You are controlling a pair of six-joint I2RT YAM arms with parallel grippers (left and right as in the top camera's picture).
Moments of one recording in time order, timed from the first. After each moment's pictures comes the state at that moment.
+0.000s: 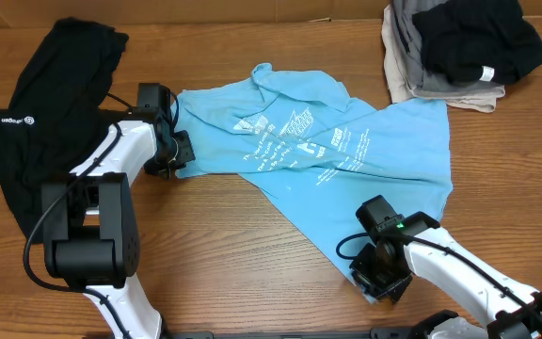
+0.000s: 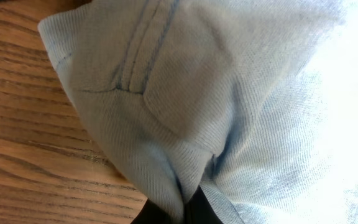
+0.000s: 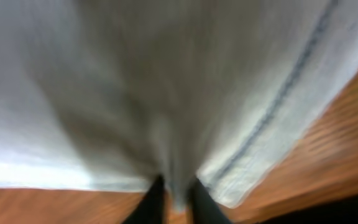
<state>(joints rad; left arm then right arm) -0.02 1.98 1.26 -0.66 0.03 -0.32 0.46 1.37 0.55 -0.90 -0.26 1.14</state>
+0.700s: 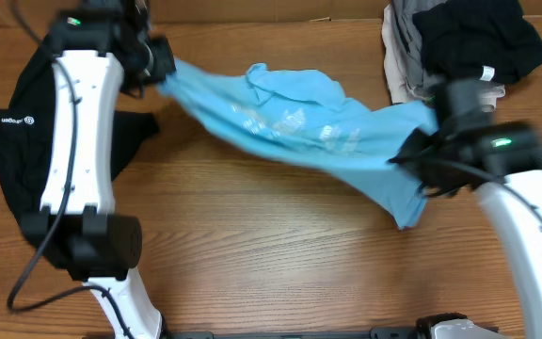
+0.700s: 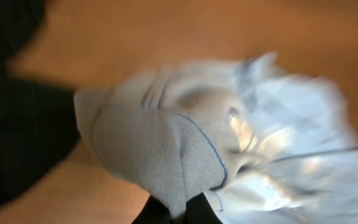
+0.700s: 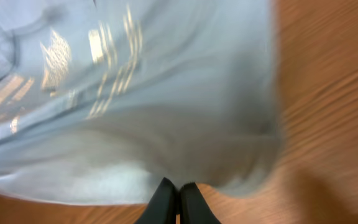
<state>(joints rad) -0.02 2.01 2.25 -1.34 0.10 -0.31 0.16 1.38 1.47 -1.32 -0.01 0.75</state>
